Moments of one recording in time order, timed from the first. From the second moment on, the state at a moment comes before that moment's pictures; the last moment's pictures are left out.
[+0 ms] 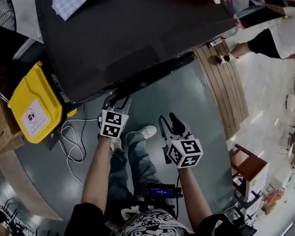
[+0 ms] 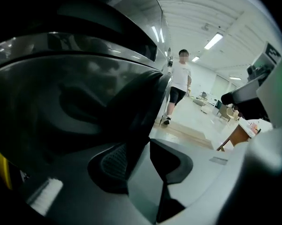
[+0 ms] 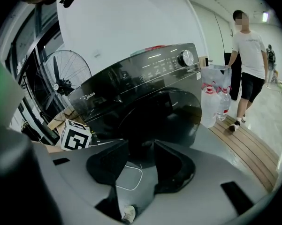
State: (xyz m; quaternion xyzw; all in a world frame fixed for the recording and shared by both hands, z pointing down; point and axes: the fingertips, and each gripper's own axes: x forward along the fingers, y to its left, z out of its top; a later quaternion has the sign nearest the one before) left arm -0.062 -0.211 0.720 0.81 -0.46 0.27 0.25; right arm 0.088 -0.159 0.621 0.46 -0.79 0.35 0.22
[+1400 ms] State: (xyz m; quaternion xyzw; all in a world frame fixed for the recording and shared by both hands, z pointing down) left arm 0.005 -0.141 0.719 0.83 -0.39 0.31 0.24; right arm 0.034 -0.192 0.642 0.50 -0.74 0.38 0.25
